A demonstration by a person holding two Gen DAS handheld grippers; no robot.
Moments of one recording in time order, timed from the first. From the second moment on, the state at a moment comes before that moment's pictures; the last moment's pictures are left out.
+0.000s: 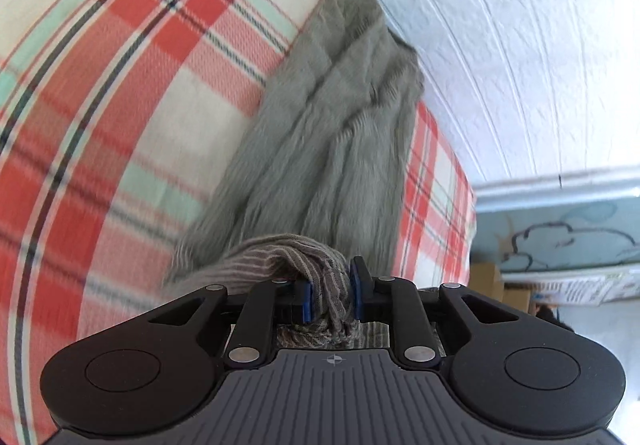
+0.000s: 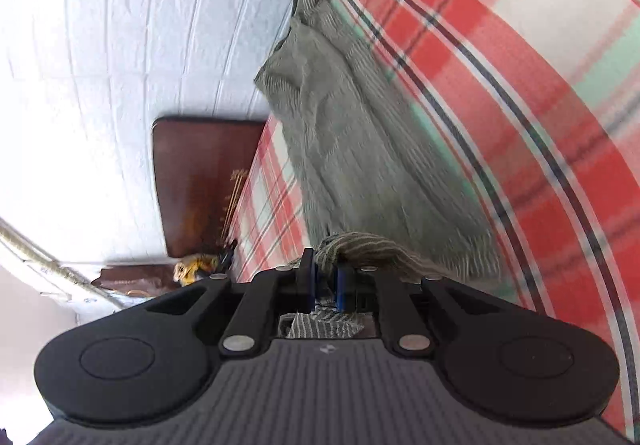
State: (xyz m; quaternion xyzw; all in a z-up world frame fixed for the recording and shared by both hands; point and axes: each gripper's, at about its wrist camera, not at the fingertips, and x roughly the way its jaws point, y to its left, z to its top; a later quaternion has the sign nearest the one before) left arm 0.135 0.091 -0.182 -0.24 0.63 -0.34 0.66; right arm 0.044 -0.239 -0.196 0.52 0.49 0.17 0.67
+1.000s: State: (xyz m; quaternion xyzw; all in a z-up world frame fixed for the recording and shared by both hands) left arm 0.219 0.063 -0.185 -0.32 0.63 -0.30 0.64; right arm 0.123 -0.210 -0.199 0.50 0.48 0.15 0.71
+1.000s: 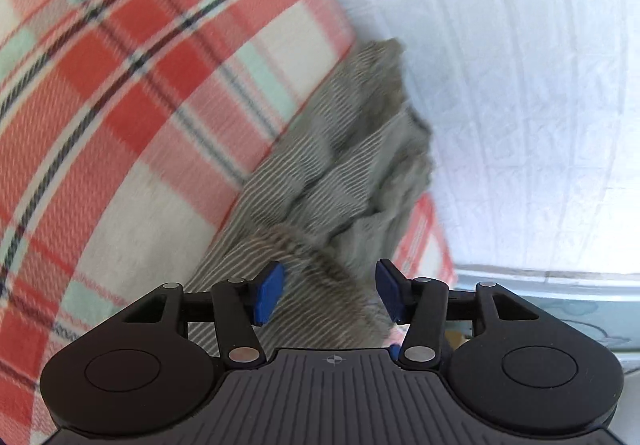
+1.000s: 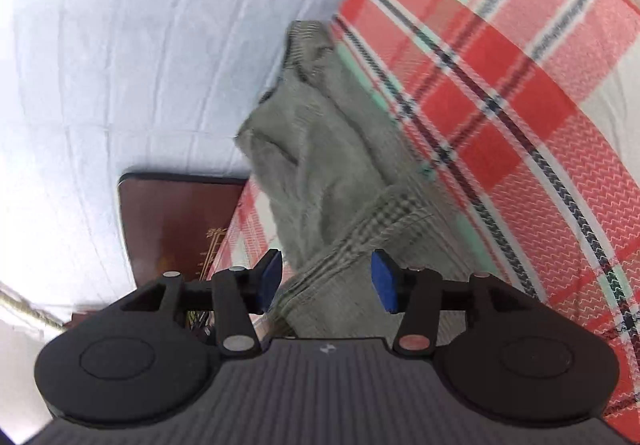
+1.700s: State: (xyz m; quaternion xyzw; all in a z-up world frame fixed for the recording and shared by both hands) left arm 0.168 0.033 -0.153 0.07 0.48 -0.39 0.78; right arm 0.101 -0.196 -0.174 0.28 0.46 0.14 0.83
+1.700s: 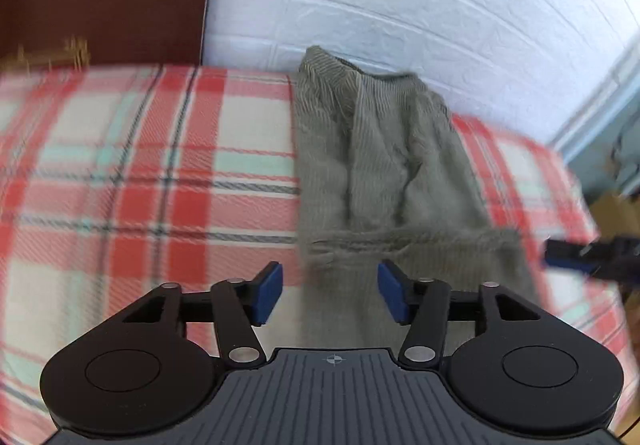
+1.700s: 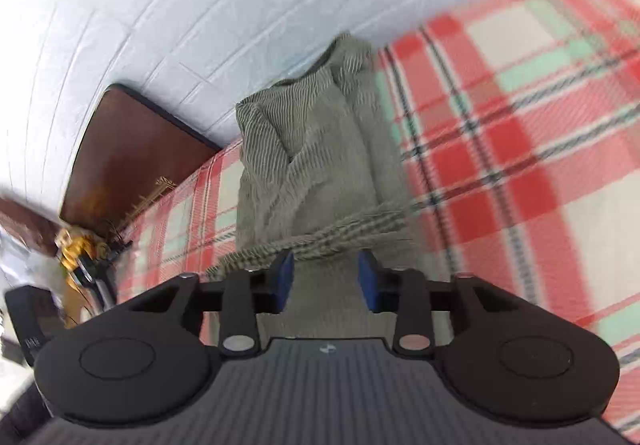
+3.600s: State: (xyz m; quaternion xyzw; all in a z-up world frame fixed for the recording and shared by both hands) left arm 0.136 -0.034 -0.156 0.15 0.46 -0.49 0.72; right arm 0.078 -0.109 -0.165 0.11 0.49 0.16 0.85
